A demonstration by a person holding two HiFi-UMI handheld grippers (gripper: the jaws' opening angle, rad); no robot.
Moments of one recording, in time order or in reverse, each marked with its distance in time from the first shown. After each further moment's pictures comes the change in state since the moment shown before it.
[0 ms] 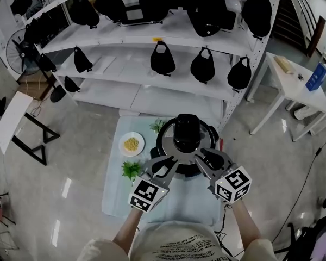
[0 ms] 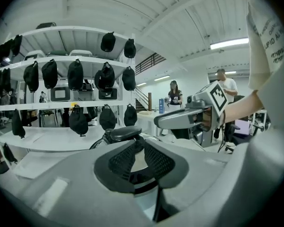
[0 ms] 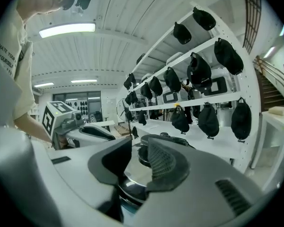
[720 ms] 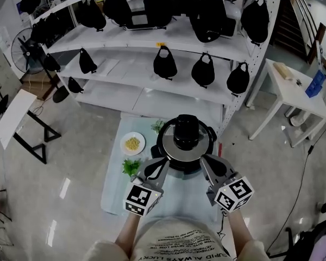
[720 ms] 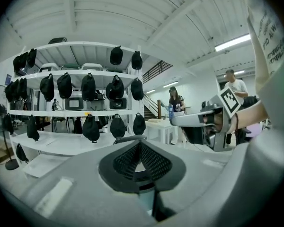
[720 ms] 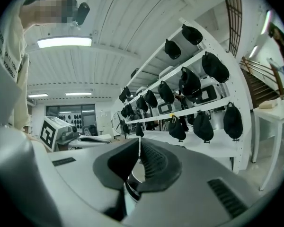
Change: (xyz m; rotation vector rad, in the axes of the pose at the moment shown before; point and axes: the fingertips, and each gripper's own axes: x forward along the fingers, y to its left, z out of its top) left arm -0.044 0.002 0.018 -0.011 -0.095 0.137; right arm -0.039 0.021 0.024 0.078 -0.159 -0.056
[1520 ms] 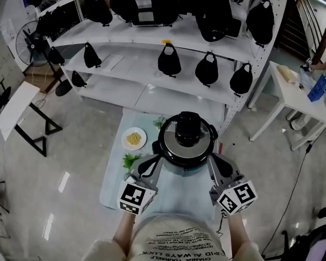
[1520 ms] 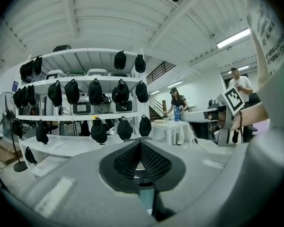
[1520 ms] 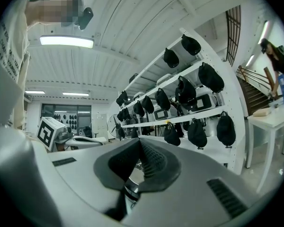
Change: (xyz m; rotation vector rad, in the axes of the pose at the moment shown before) left arm -0.026 0.010 0.006 0.014 -0.004 0.079; right arm -0.023 -0.001 0.018 -0.043 -0.059 -0.050
